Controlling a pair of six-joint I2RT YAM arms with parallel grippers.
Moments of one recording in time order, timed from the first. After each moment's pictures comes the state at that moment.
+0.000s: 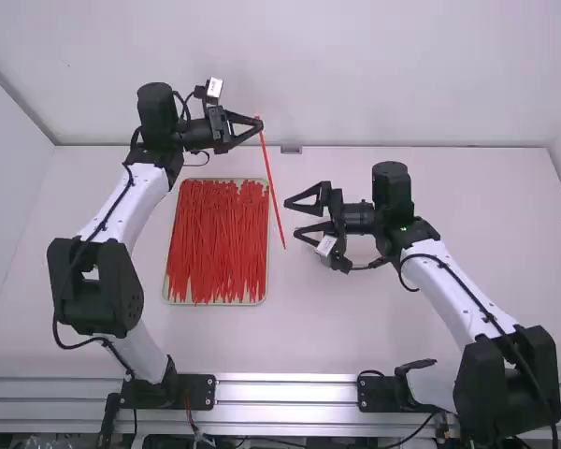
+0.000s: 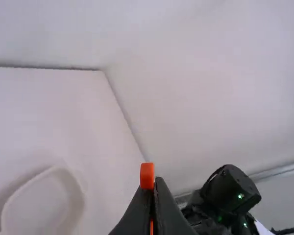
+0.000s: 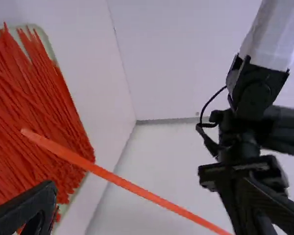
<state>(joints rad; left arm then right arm) -0.02 1.79 1.50 0.12 1.21 -0.90 0.28 1.39 0.92 -0.05 -1.19 -1.94</state>
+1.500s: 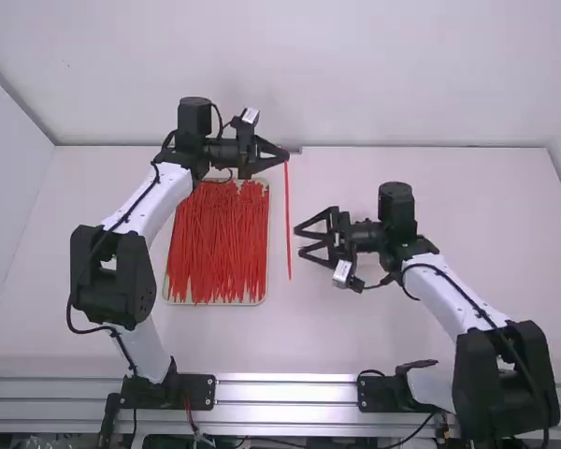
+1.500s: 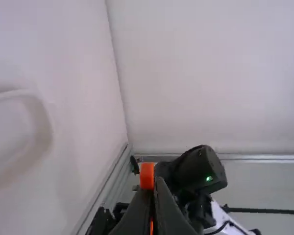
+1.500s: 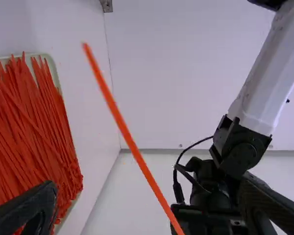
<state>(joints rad) -0.13 1.86 1.51 -0.13 1.28 -0.96 0.24 1.39 0.73 0.13 -1.39 -2.08</state>
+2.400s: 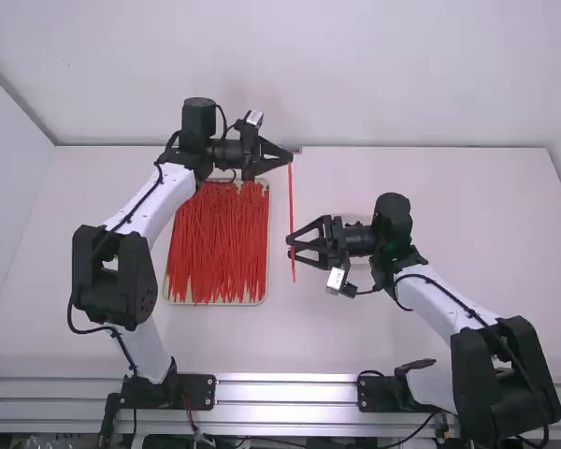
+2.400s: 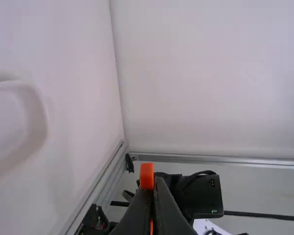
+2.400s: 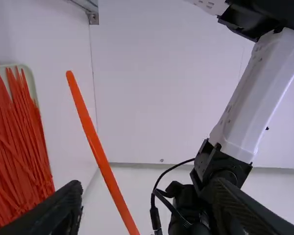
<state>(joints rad) -0.15 1.86 1.51 -0.13 1.27 -1.00 0.30 1.39 0.63 0.60 -1.39 -1.76</state>
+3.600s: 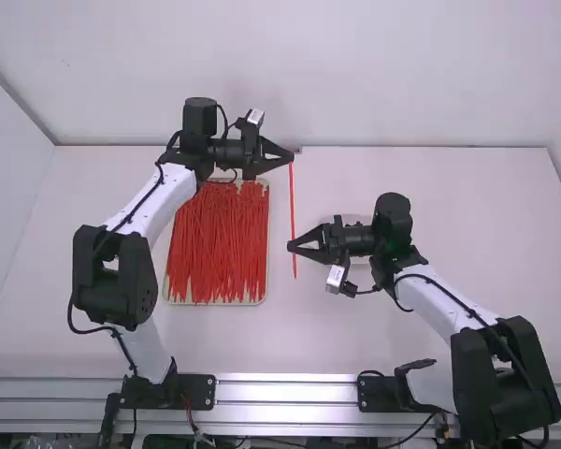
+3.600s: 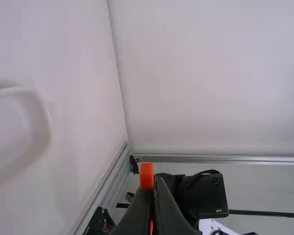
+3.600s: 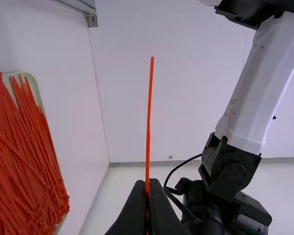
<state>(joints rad) -0.16 1.86 1.51 -0.12 1.26 -0.96 0.30 1.39 0.63 0.59 -1.39 -1.69</state>
